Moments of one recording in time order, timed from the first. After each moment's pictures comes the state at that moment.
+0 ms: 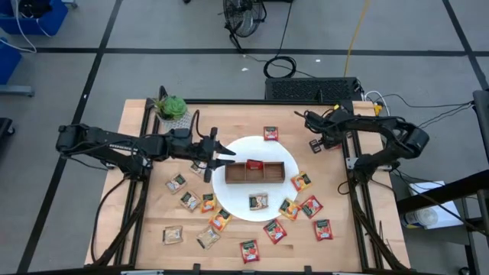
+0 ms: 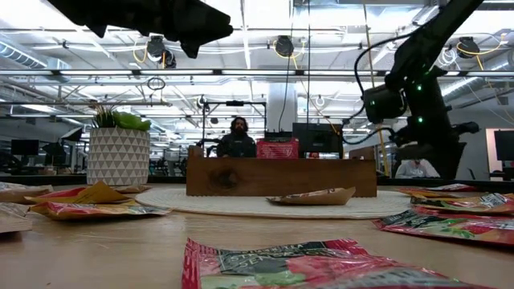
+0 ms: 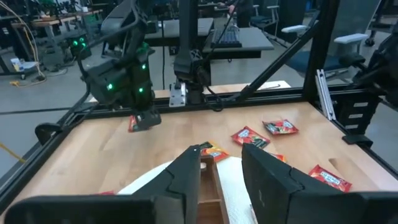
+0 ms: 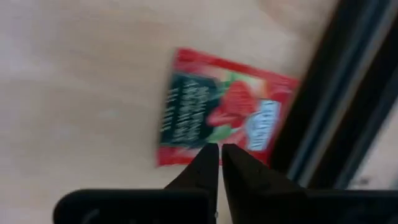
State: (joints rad) left arm 0.04 1.21 0.67 0.39 0.13 0.07; right arm -0.71 1.45 0.69 -1.00 0.33 0.55
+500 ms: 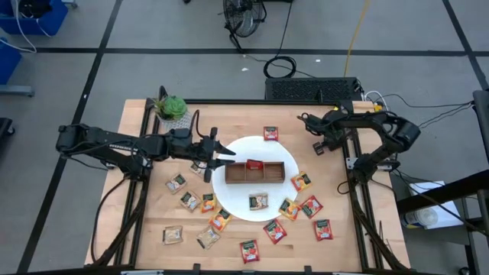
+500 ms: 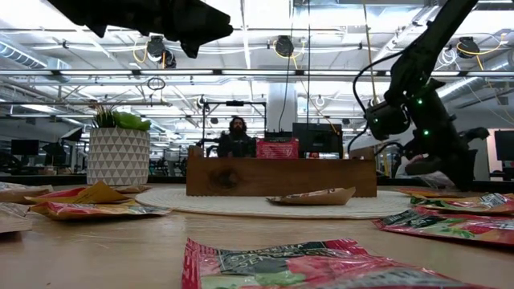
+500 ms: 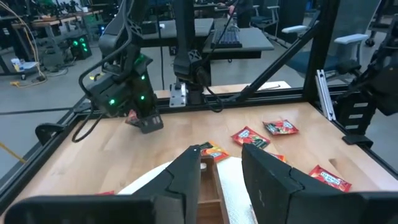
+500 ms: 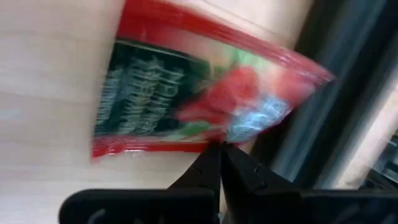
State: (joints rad) left arm 0.04 1.21 0.67 0.39 0.13 0.07; right arm -0.75 1.55 0.67 -0.98 0.32 0.56
